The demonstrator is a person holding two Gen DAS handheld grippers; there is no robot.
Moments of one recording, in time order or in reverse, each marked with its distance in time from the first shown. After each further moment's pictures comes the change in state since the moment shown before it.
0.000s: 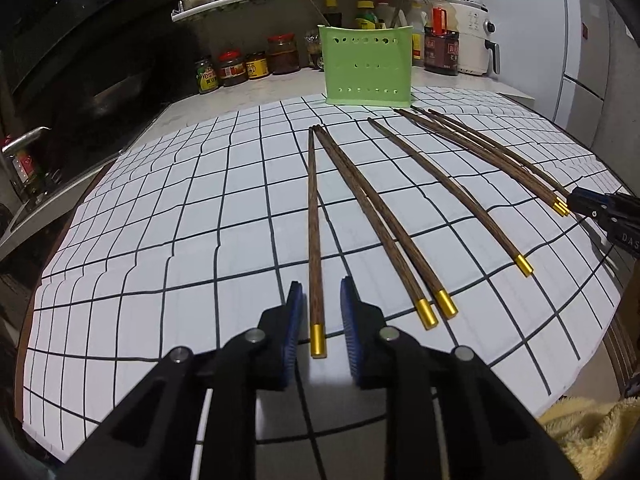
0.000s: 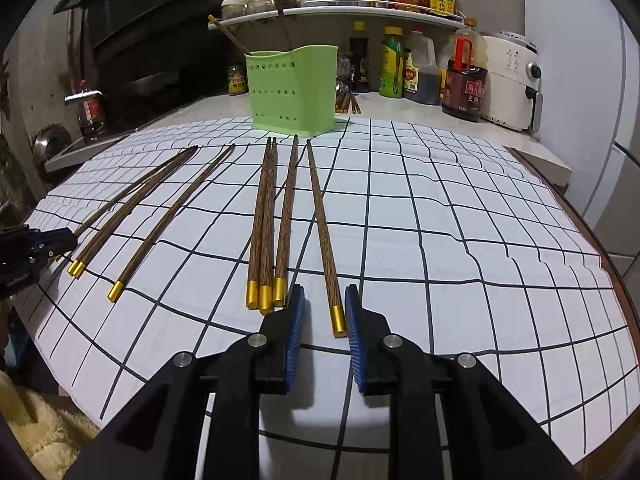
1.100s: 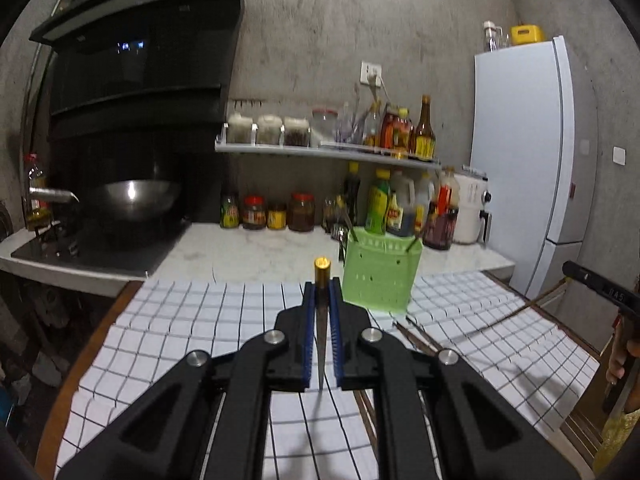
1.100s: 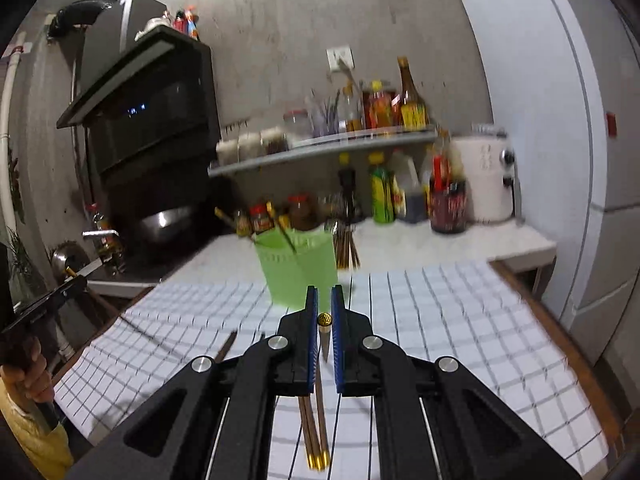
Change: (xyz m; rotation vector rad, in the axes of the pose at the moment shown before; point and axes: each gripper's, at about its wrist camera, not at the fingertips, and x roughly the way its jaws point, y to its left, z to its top) left arm -0.119 0.059 0.095 -0.174 -0.497 -0.061; right arm -0.118 -0.007 0.124 0.127 -0.409 0.025
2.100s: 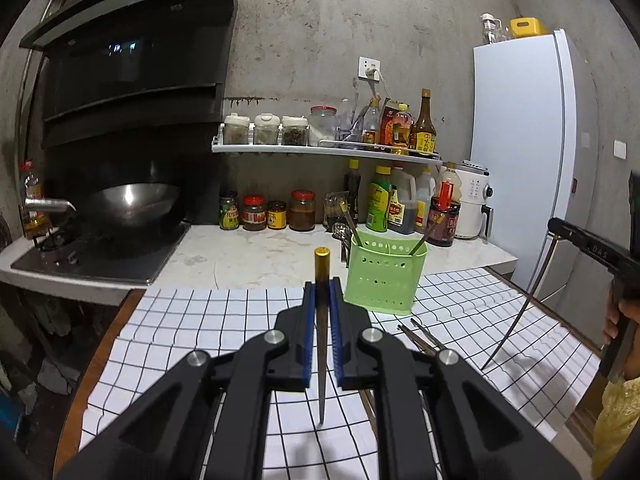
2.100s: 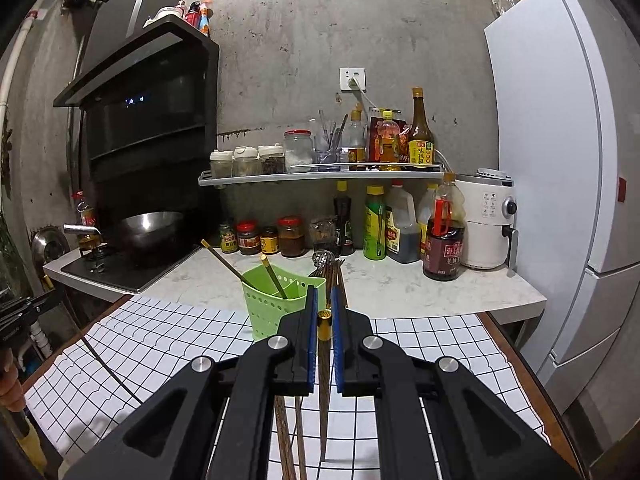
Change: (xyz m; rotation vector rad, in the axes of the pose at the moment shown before) left arm 0.015 0.003 0.013 0.034 0.034 0.003; right arm 0.035 0.020 0.038 -0.107 -0.018 -0.069
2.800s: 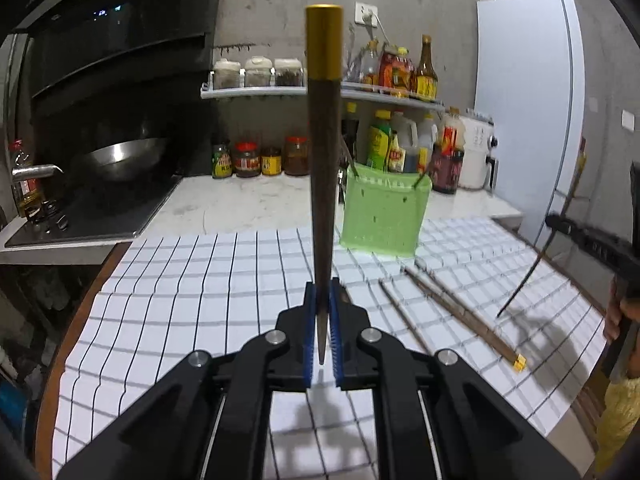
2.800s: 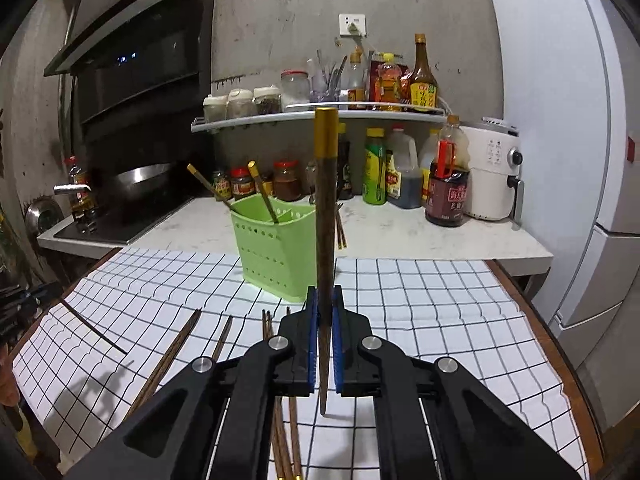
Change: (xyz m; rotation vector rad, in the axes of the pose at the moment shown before) left arm 0.041 -0.004 -0.036 -0.005 0.160 -0.018; right arm 0.034 -0.005 -0.052 0.004 0.149 -0.006
